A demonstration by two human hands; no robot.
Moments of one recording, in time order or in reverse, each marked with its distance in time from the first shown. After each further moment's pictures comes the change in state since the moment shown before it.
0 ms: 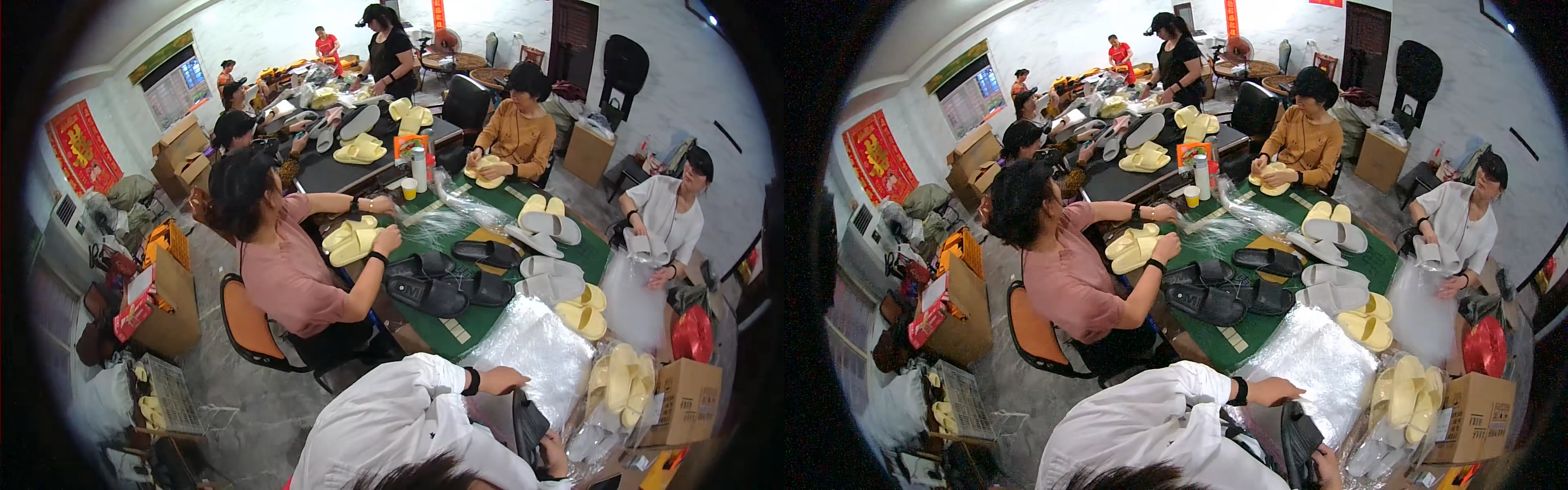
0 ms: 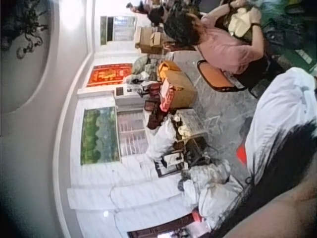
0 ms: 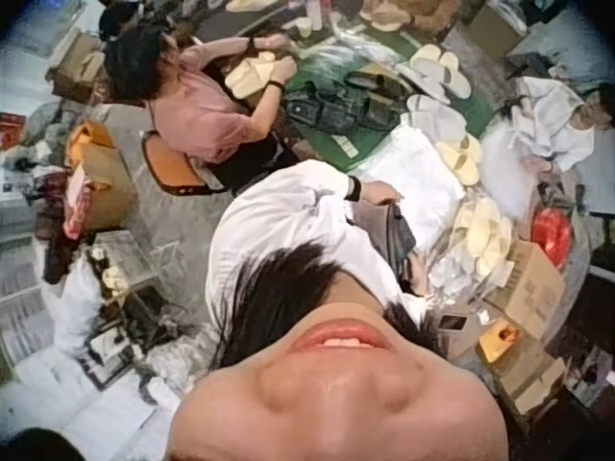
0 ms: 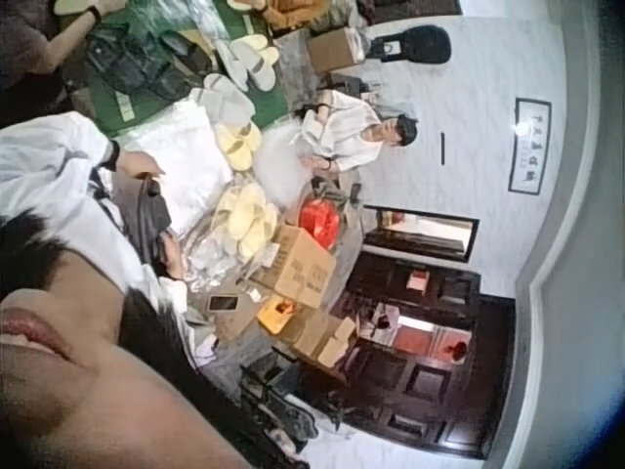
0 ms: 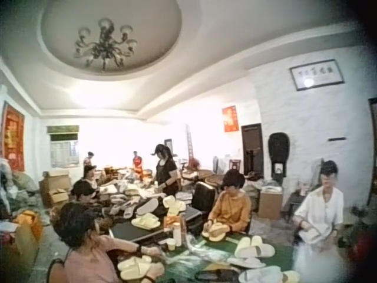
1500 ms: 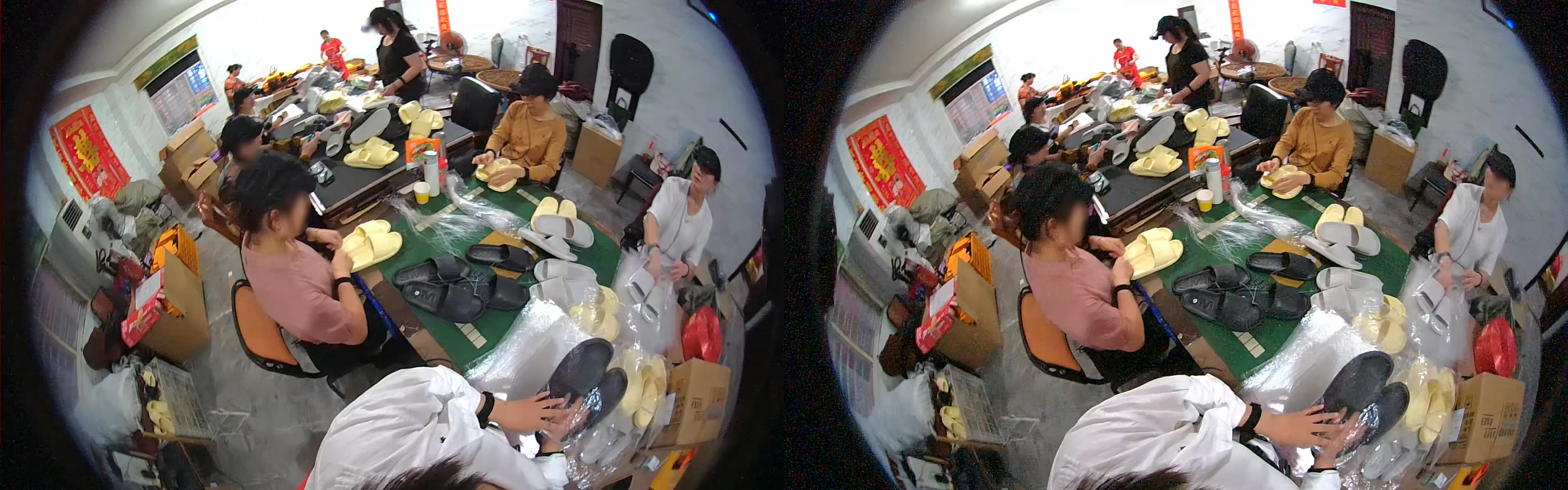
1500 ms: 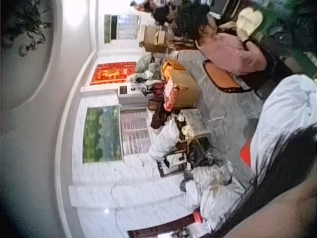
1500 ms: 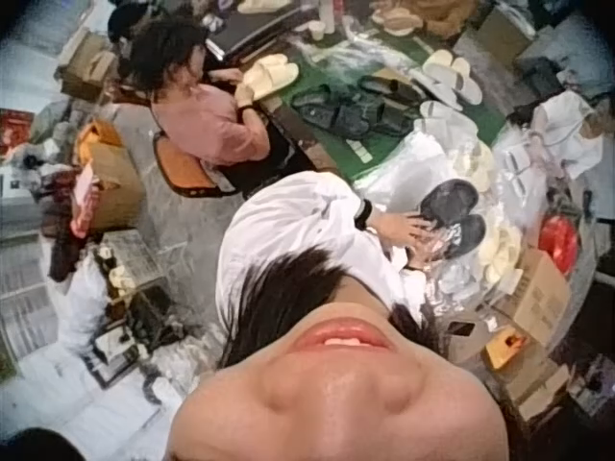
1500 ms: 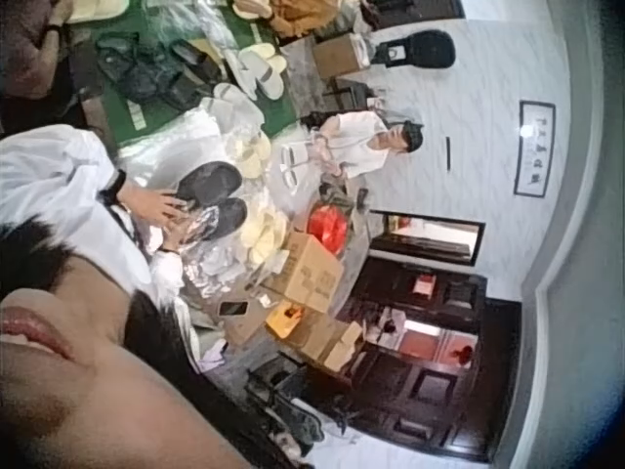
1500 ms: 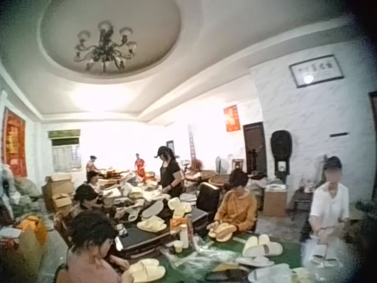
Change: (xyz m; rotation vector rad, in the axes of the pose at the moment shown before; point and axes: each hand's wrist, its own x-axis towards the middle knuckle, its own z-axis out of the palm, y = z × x) left_hand -0.002 0.083 0.006 0.269 -0.113 0.416; right_hand 0.108 0.012 0.025 -1.341 1.014 -0.285
